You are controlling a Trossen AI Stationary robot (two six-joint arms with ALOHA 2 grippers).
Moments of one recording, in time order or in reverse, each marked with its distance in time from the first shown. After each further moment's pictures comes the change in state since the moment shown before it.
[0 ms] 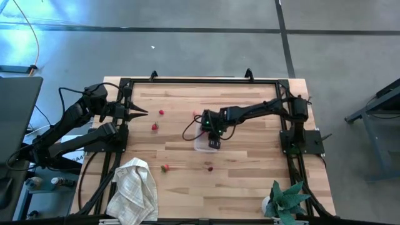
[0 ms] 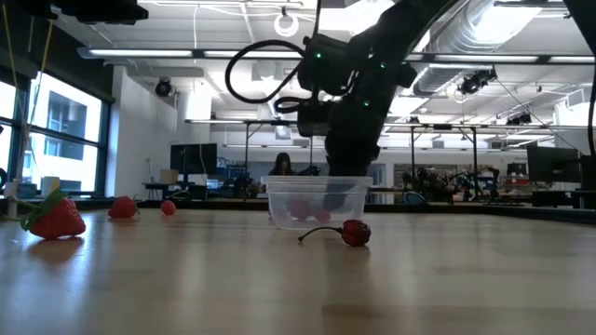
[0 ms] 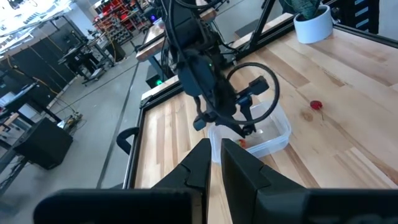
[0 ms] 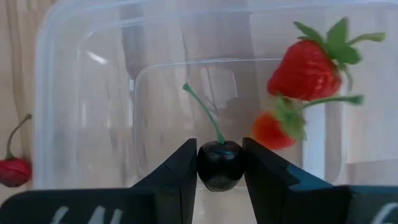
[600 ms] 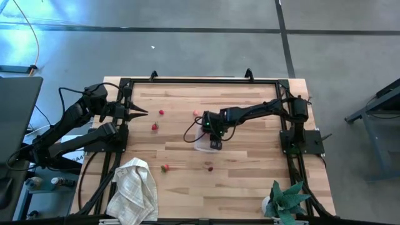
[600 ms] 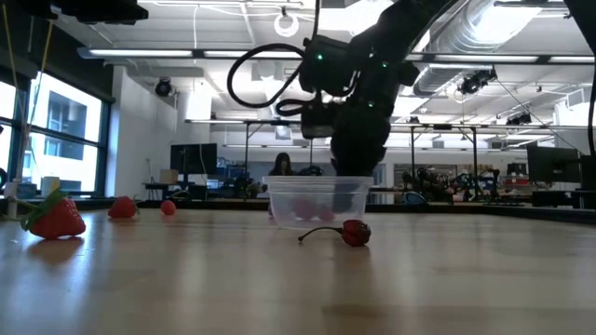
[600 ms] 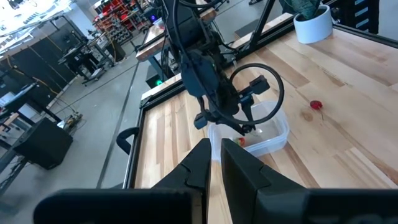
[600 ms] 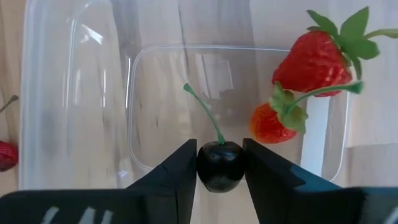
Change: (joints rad) left arm 0.000 0.000 0.000 0.000 0.000 0.000; right arm 0.005 0.000 0.000 -0.045 0.020 -0.019
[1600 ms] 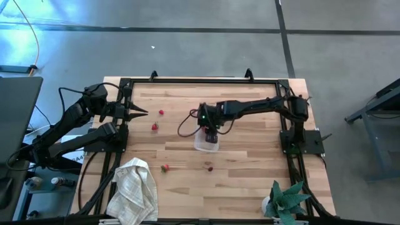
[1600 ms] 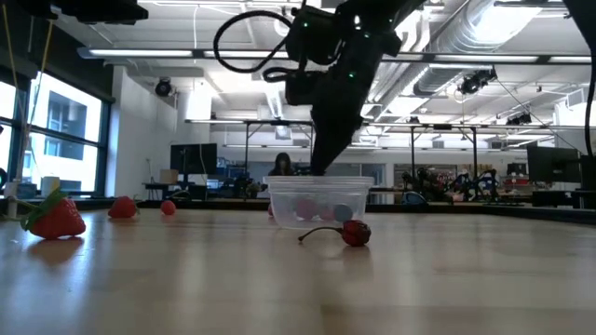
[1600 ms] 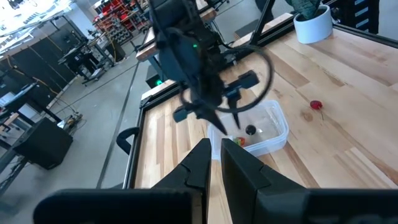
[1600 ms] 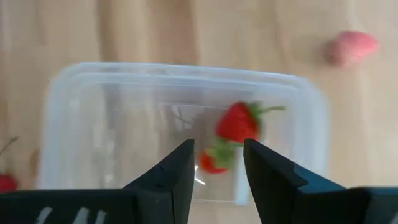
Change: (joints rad) left arm 0.000 0.000 0.000 0.000 0.000 0.000; right arm -0.030 -0.003 0.194 -0.148 0.111 -0.055
